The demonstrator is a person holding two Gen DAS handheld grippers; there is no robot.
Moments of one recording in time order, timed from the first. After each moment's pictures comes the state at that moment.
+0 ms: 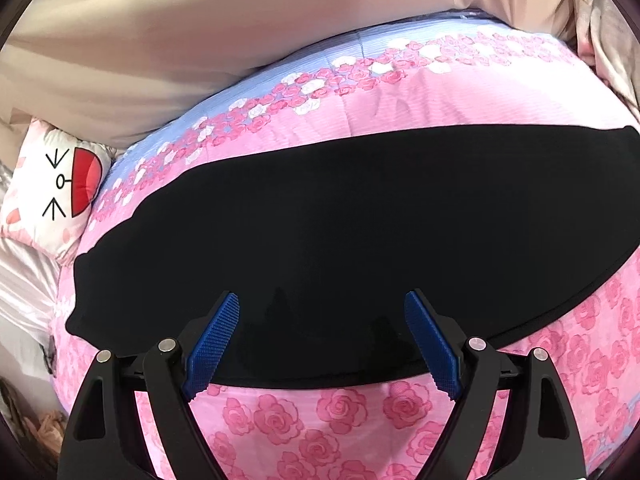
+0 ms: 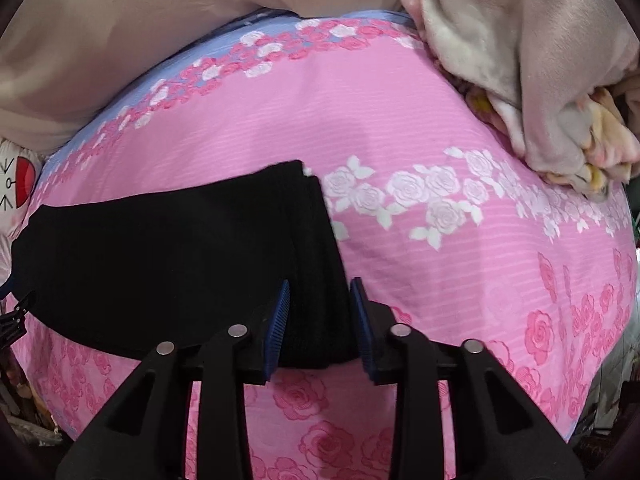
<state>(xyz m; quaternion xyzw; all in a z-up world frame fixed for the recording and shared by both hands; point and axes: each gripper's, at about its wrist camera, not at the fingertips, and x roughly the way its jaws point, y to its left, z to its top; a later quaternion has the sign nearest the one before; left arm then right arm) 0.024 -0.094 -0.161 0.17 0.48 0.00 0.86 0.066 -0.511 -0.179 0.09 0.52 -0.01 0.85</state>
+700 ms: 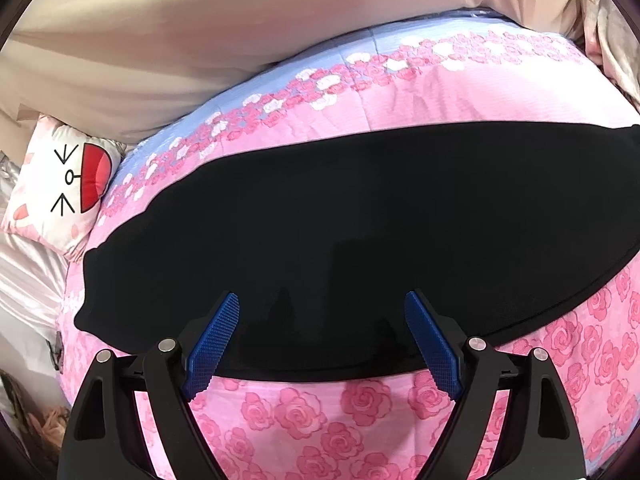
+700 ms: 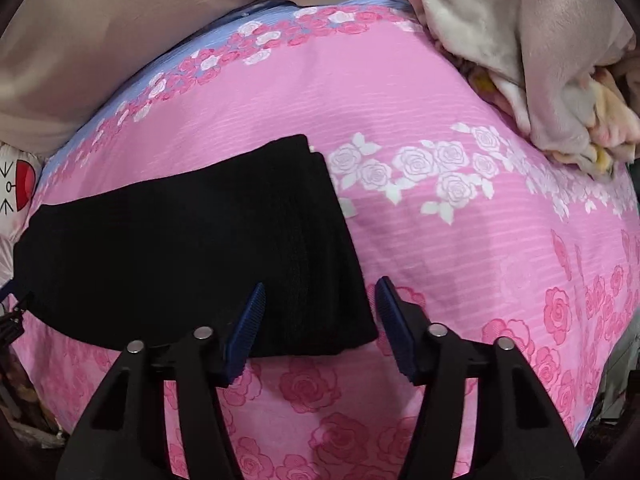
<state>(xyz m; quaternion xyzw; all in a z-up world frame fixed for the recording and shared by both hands) 0.021 -0.077 -0.157 0.18 0.48 0.02 0.86 0.053 -0.509 -0.190 0.14 0.52 -0.01 0.84</state>
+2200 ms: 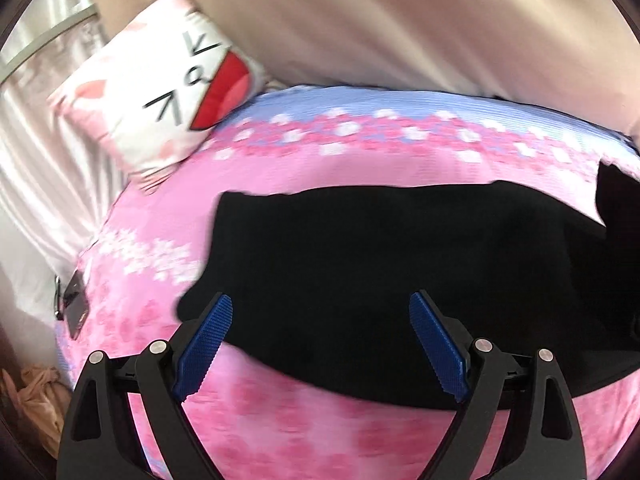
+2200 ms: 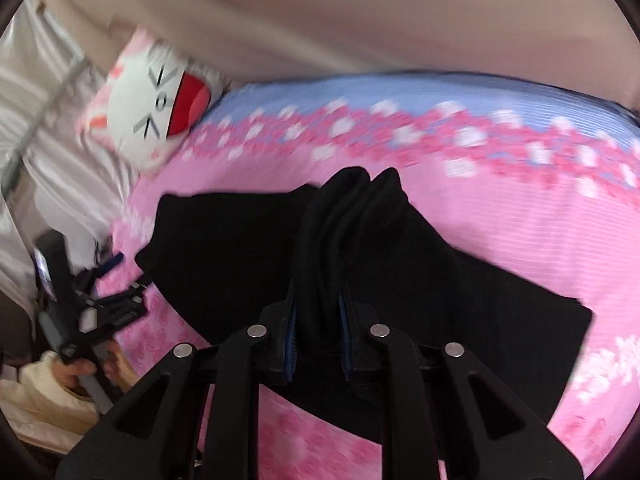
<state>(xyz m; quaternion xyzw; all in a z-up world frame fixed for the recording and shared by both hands) 0.041 0.257 -0.125 0.03 0.45 0.12 0.88 0.166 -0.020 -0.095 0.05 0.53 0.26 0.81</state>
